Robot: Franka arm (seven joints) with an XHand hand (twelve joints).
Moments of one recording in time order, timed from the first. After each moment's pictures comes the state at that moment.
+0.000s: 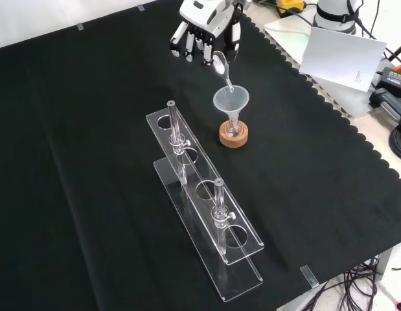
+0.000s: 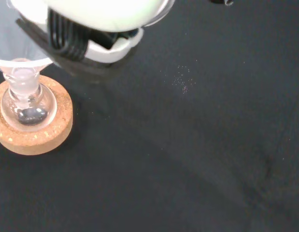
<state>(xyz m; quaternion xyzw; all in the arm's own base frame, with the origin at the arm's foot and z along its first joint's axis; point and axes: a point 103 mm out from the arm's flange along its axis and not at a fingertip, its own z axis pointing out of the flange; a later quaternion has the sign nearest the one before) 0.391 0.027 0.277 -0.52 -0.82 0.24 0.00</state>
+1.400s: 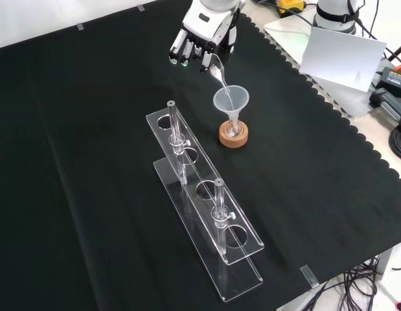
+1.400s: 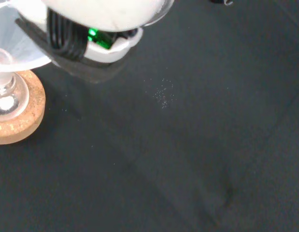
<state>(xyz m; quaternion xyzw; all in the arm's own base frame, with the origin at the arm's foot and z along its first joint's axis) 0.413 0.042 0.287 -0.46 -0.84 0.29 -0.06</state>
